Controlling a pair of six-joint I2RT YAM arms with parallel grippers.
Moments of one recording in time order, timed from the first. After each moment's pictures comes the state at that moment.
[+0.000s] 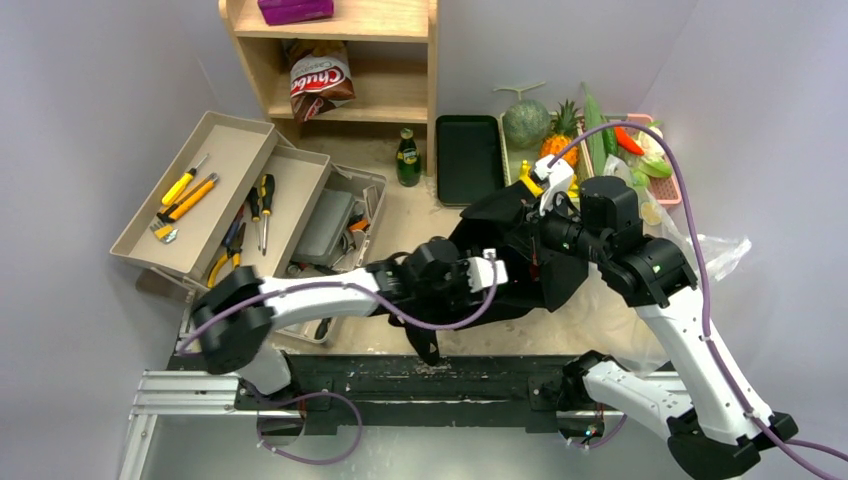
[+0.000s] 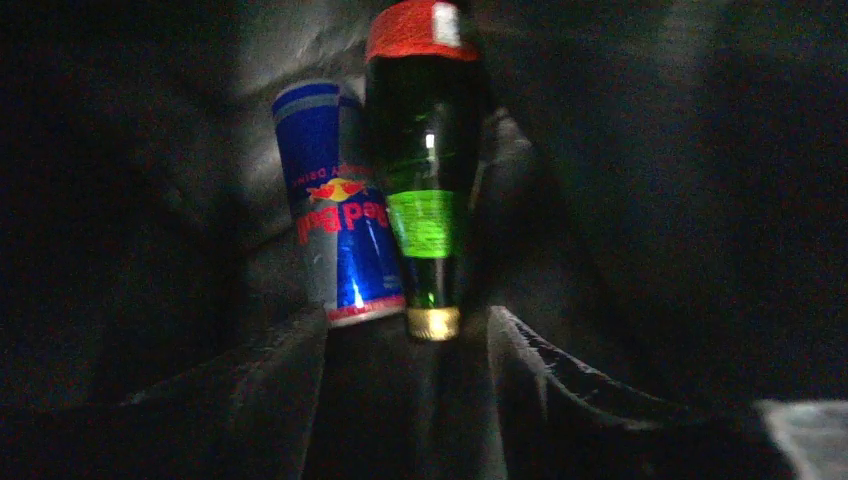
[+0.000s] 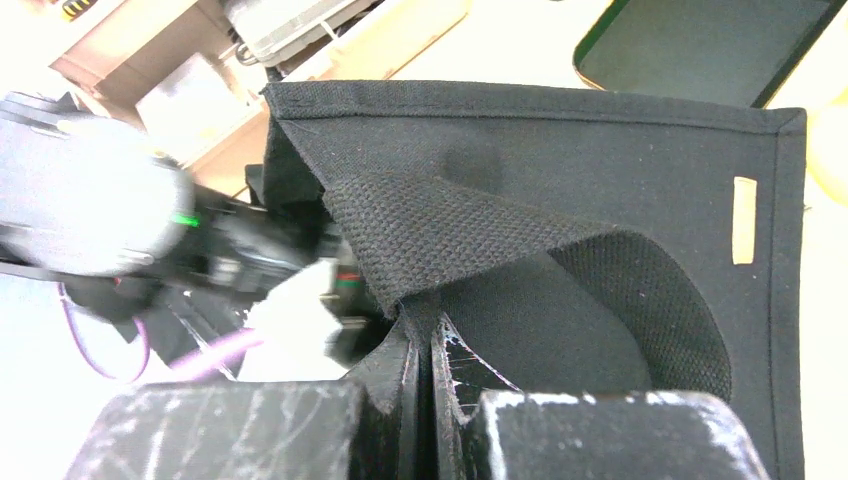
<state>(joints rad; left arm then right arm) -1.08 1.48 0.93 0.06 0.12 0.36 0.49 0.93 1.29 -0.88 -0.26 0.09</state>
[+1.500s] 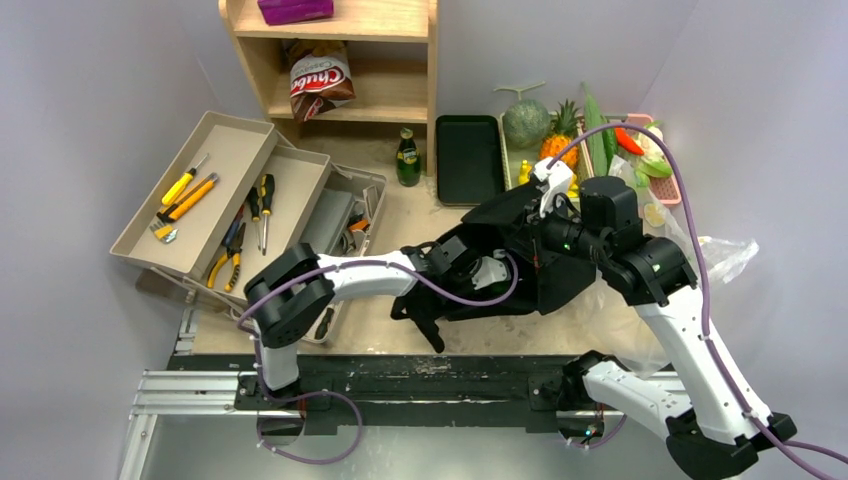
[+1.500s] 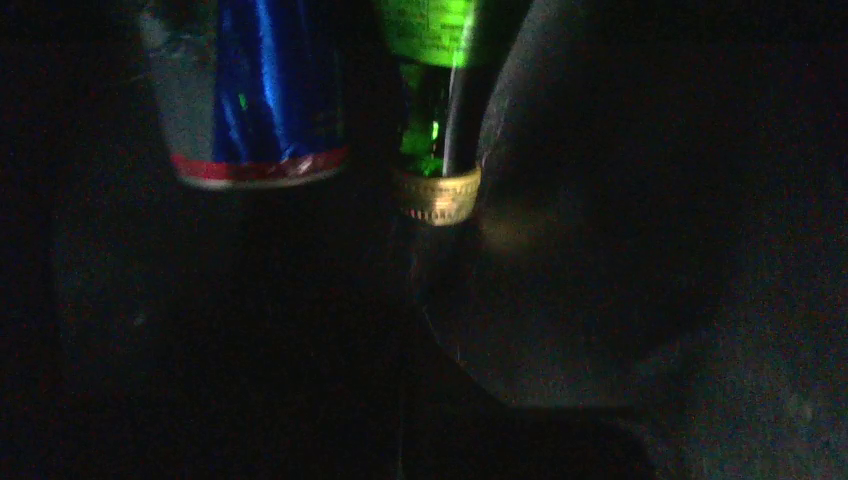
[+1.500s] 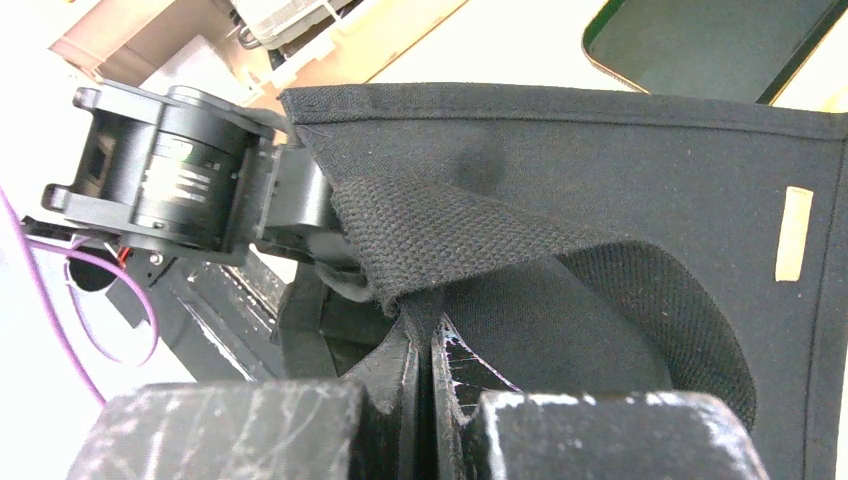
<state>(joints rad) -1.03 1.89 1.21 -0.27 0.00 0.33 0.48 0.94 1.29 -0.90 -0.29 0.09</state>
